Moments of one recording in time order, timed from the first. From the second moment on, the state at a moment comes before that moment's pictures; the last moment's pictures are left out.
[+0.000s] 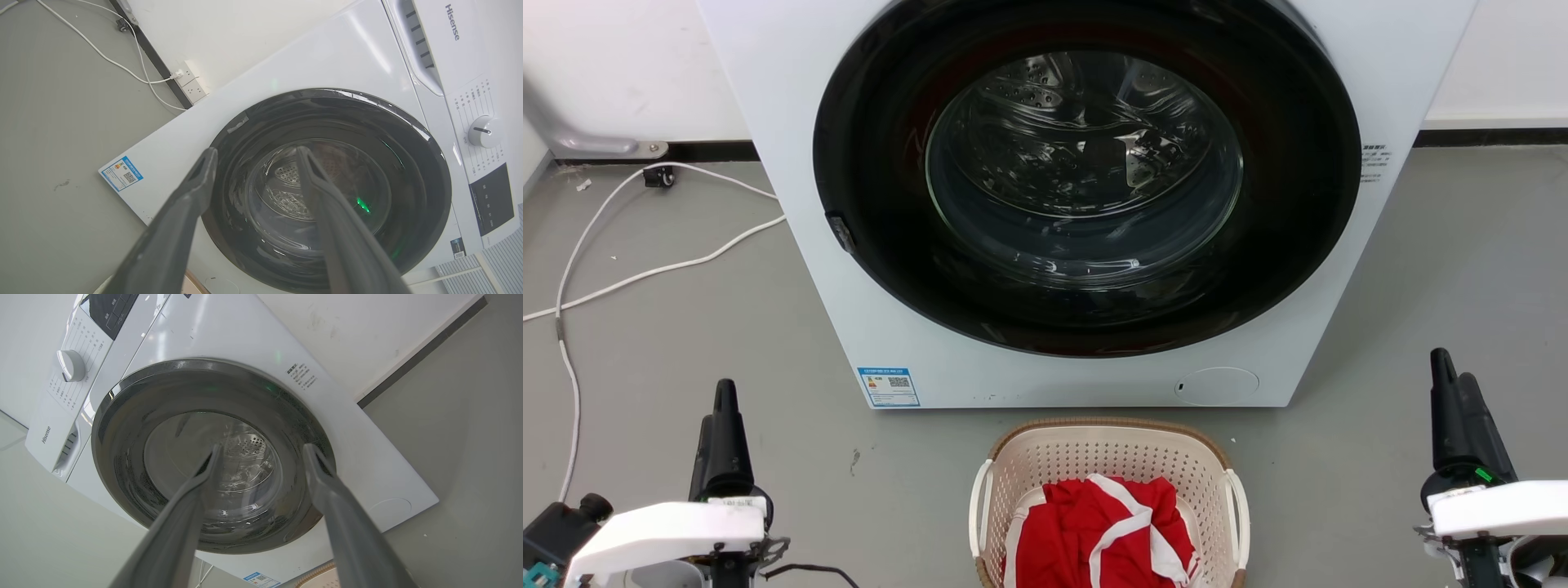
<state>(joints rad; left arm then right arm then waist) -0.01 0.05 0.18 0.03 -1.07 0.00 -0.06 -0.02 -0.05 -0.14 0.07 0.87 0.13 -0.06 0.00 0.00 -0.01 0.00</state>
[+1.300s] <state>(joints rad) 0.05 0.14 -0.19 -0.11 -0.34 0.10 -0.18 0.05 -0.05 -0.08 0.01 0.21 0.13 -0.18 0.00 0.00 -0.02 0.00</state>
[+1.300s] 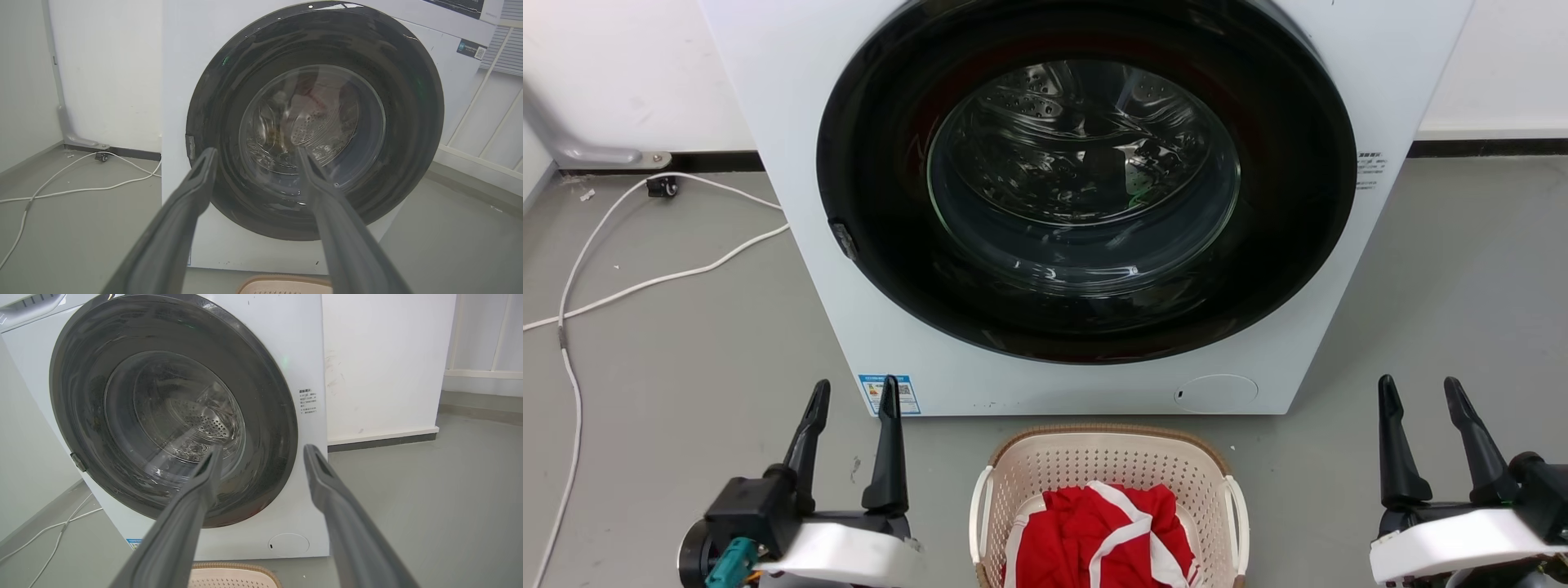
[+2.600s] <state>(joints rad) 0.12 0.06 -0.12 -0.10 -0.07 -0.09 -0.26 0.08 -0.05 -0.08 0.01 0.00 0.13 -0.26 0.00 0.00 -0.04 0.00</state>
